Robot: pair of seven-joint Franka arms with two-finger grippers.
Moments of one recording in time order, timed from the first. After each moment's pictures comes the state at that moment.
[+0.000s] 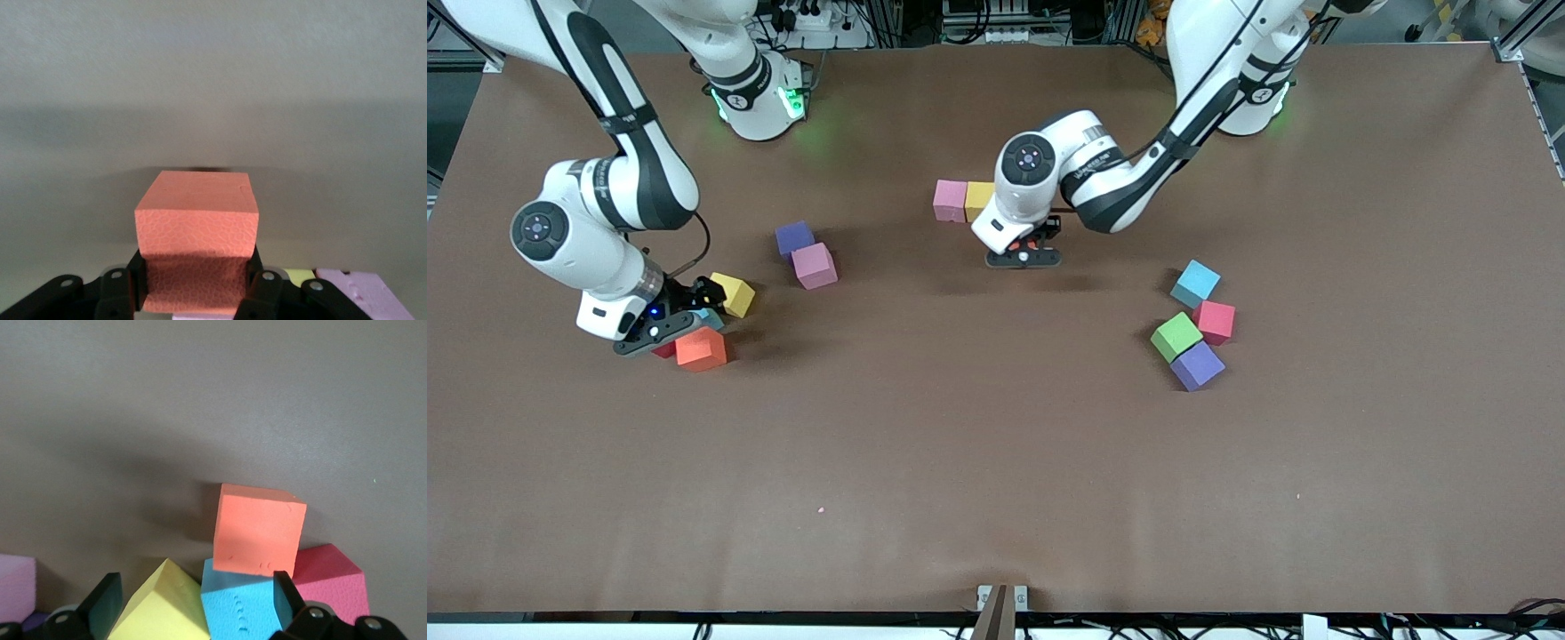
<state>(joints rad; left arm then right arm) -0.38 0.57 -0.58 -1.91 0.19 2.29 -1.03 -0.25 0.22 0.23 -2.27 -0.08 2.46 -0.39</state>
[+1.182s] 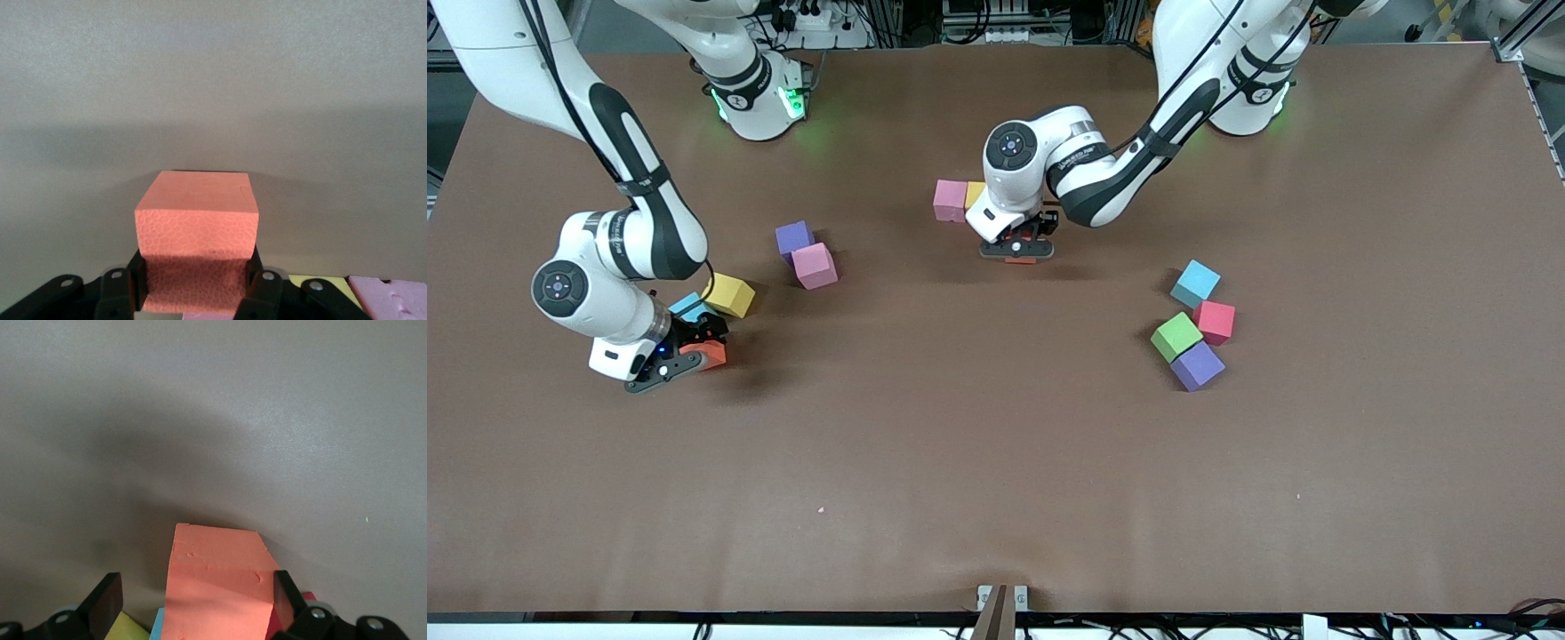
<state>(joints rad) -0.41 0.59 -0.58 -1.93 0.29 2.29 -1.10 -0.08 0.40 0.04 -2.11 -0.08 2.45 -0.44</state>
